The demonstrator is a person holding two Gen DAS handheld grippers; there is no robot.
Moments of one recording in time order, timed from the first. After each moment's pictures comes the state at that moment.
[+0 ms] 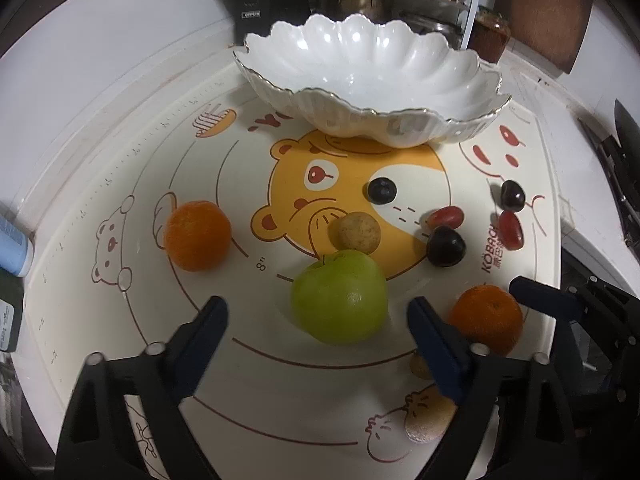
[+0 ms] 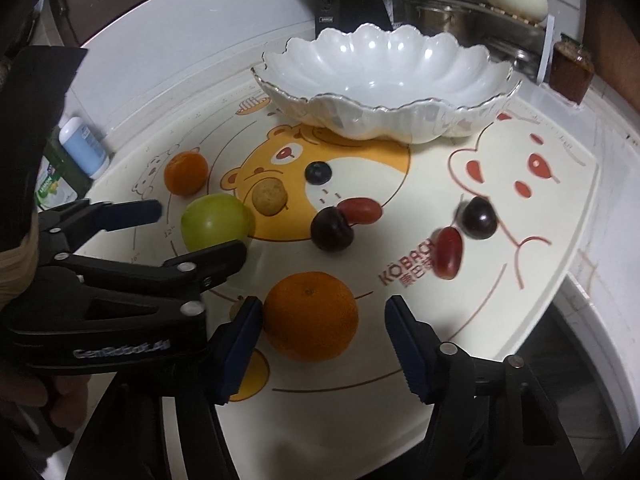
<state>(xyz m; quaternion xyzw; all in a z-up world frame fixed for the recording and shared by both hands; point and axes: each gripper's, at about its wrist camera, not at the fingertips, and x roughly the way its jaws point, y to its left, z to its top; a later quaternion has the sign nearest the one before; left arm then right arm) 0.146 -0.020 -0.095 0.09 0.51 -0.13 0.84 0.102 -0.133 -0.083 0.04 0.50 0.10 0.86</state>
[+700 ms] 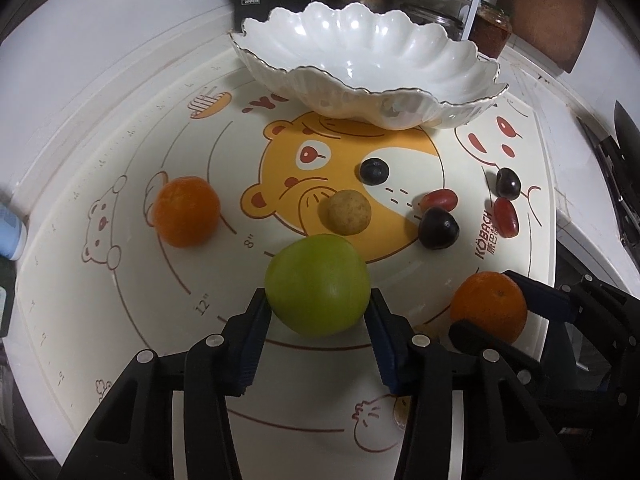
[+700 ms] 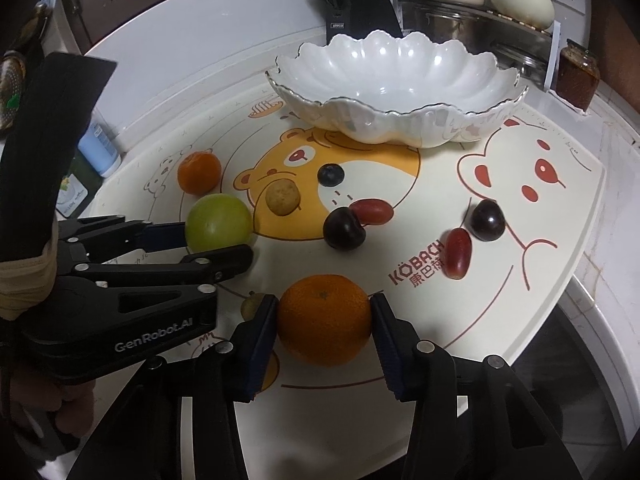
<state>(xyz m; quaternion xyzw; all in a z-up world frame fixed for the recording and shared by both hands) 0.135 -0.020 -0.098 0.07 0.53 -0.13 0.84 0.094 -0.131 -0.081 0.04 0.48 0.11 0.87</state>
